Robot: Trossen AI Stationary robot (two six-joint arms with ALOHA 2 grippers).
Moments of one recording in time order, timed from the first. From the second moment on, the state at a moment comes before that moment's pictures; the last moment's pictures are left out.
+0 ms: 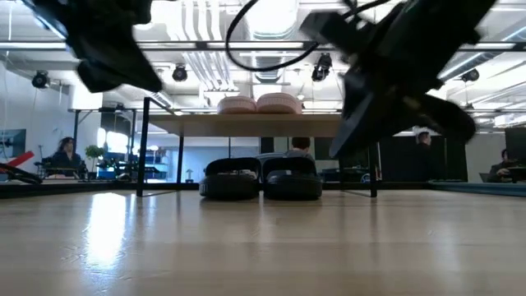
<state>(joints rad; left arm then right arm) -0.46 1.18 0.71 -0.27 -0.48 -0.80 0.50 1.86 1.17 -0.48 0.59 1.60</state>
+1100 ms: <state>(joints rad) -0.51 1.15 0.63 -0.38 -0.60 -0.91 0.24 1.86 1.13 -0.32 0.40 1.15</state>
